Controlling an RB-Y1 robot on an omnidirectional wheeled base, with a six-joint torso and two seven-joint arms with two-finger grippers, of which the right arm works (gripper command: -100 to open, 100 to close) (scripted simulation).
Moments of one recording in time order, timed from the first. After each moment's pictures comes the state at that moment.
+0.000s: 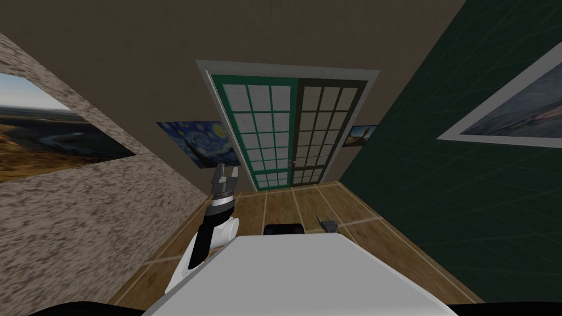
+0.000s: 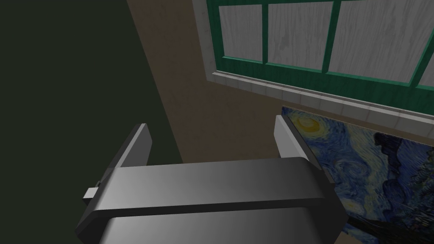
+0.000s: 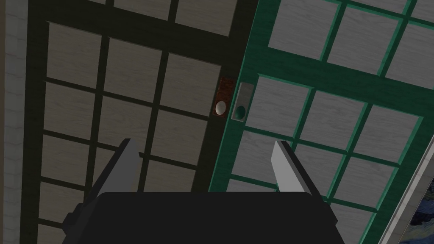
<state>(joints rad) 0.32 -0.15 -0.28 -0.78 0.46 -0.83 1.32</state>
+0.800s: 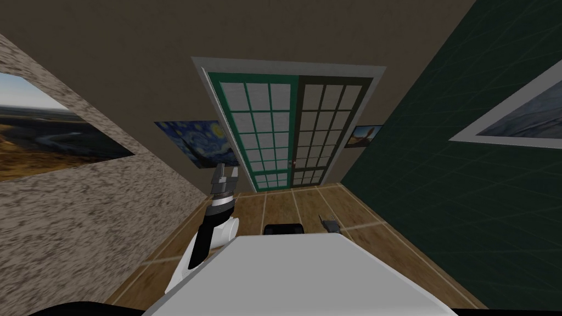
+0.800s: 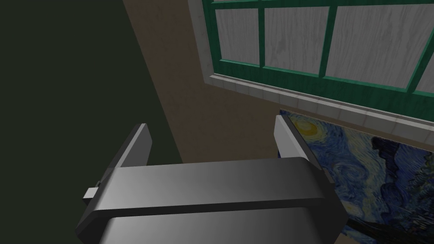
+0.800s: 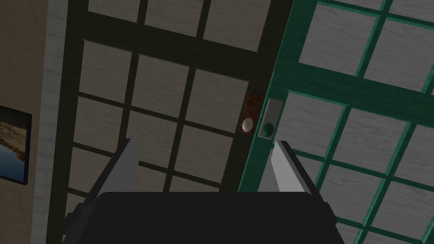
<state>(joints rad) 0.24 -0.15 -0.37 -0.65 0.42 -0.82 1.36</state>
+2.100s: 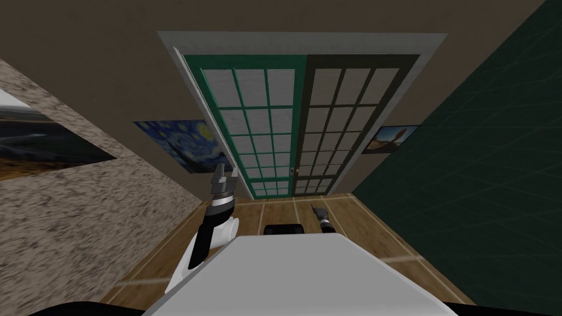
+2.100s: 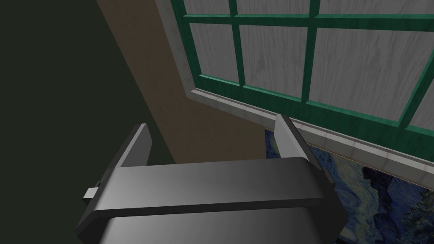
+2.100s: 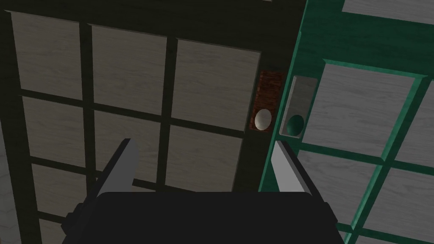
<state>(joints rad) 0.04 -0.06 -0.45 -0.54 0.39 -0.82 1.42</state>
